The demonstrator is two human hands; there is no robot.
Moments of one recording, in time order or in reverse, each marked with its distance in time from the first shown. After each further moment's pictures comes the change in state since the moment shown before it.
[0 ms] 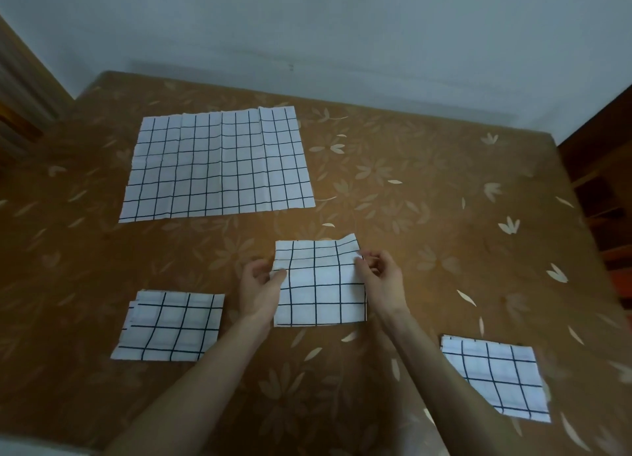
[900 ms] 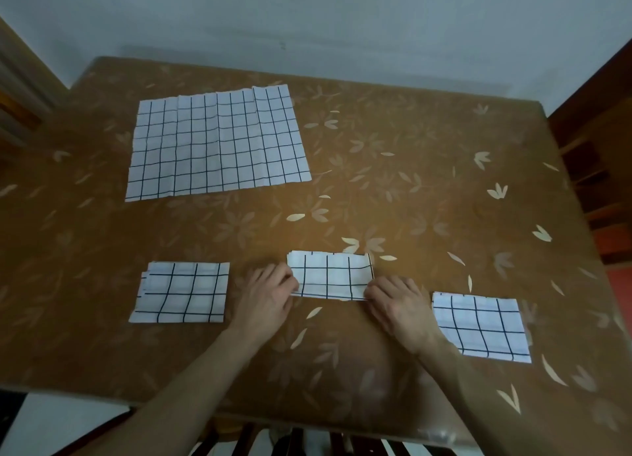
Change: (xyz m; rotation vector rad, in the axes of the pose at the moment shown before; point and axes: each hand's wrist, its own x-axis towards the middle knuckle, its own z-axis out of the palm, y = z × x) left_hand -0.032 -0.057 -0.052 1.262 -0.302 1.065; right_hand -0.071 0.079 -0.074 -1.157 -0.152 -0.960
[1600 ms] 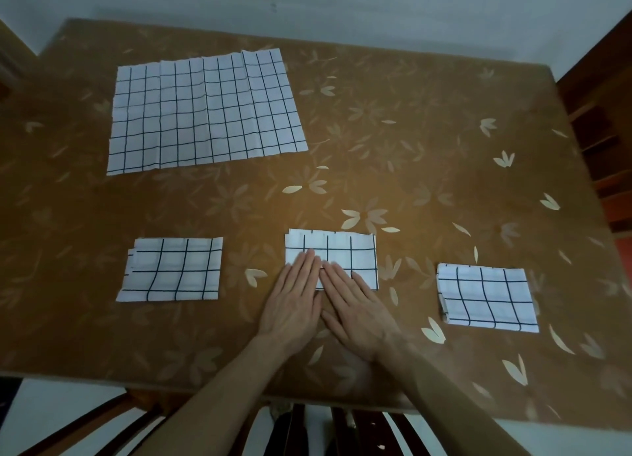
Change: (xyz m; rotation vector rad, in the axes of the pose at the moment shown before) left_hand -0.026 0.041 0.079 0.083 -0.161 -0.051; right_hand -0.014 -0.077 0.058 0.070 -0.362 0.051
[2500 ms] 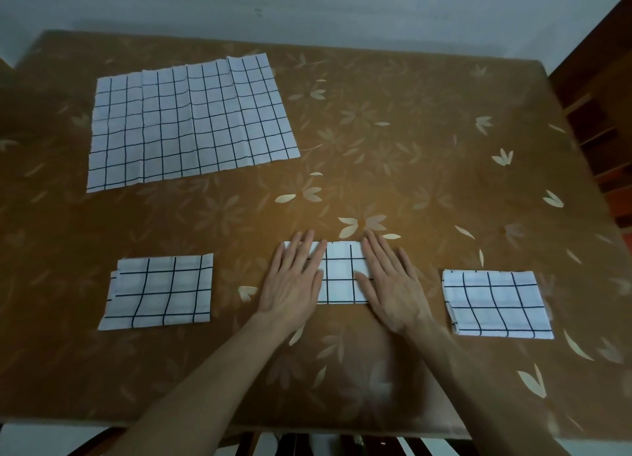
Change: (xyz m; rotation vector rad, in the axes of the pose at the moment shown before) left_hand 0.062 -0.022 -0.010 0.060 0.020 0.028; right_hand 0.022 0.064 -0.021 0.087 0.122 0.326
